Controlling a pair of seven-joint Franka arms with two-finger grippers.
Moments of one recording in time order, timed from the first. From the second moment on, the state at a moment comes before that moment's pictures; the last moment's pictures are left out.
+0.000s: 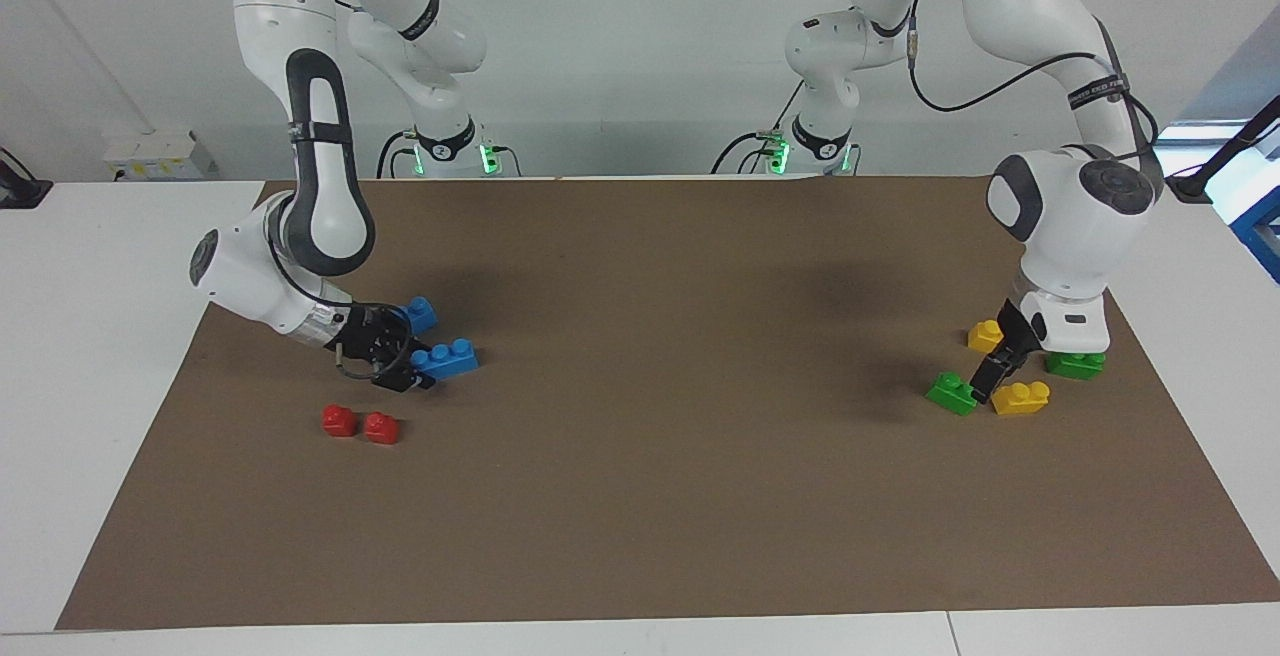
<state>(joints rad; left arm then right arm) 0.15 0.27 -0.14 -1.78 0.11 2.22 -0.53 -0.20 0.33 0.10 -2.04 0.68 2.19 0.67</state>
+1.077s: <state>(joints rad) 0.13 -0.05 -0.18 -1.73 0.07 1.84 -0.23 -0.23 0.16 0.10 -1.75 0.31 1.83 0.65</state>
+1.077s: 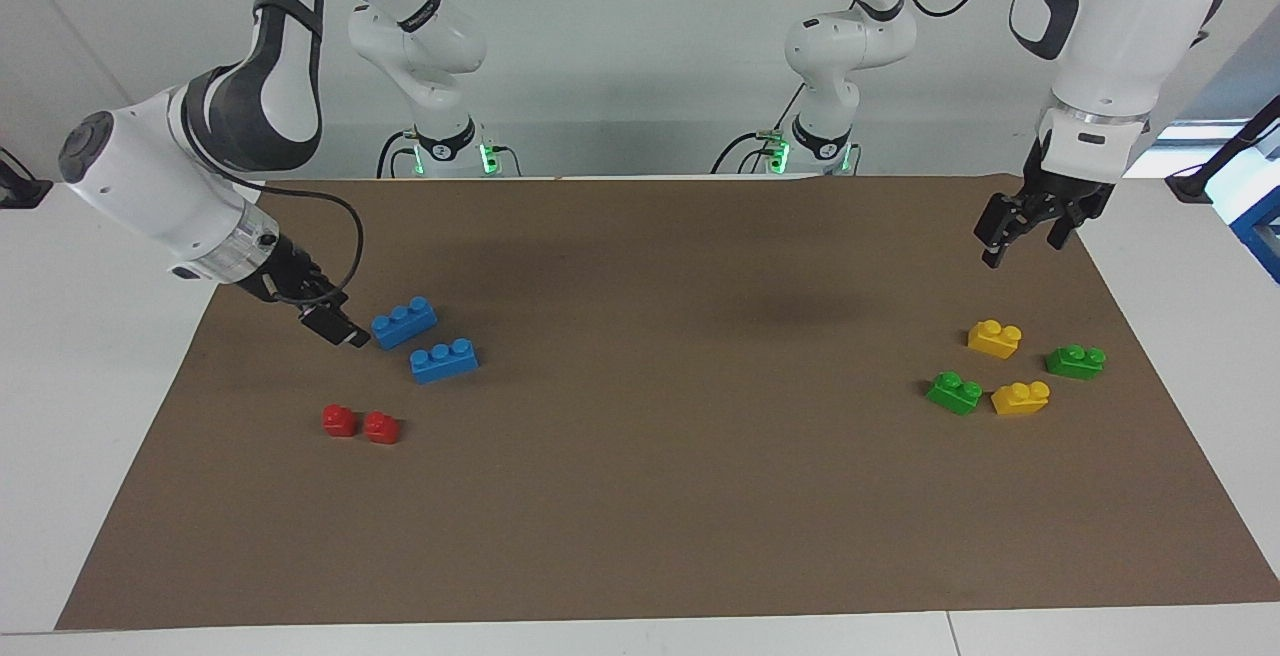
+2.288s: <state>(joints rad) 0.00 -0.08 -0.02 -1.65 -0.03 1.66 -0.17 -0.16 -0.08 0.11 -1.67 0.06 1.62 0.07</state>
